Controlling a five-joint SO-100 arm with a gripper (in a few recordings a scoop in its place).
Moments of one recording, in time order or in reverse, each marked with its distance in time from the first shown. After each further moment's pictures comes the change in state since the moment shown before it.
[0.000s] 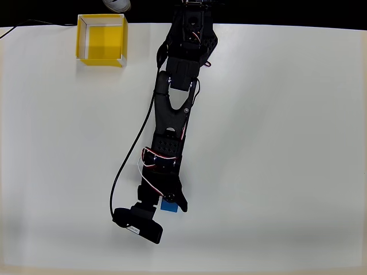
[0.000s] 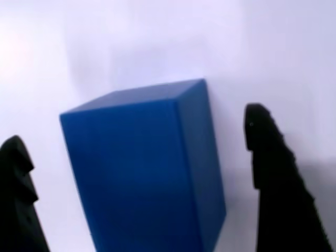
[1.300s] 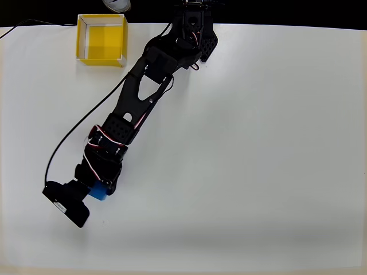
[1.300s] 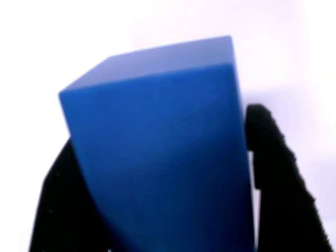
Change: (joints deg) arm 26.5 -0.5 -22.1 20.9 -10.6
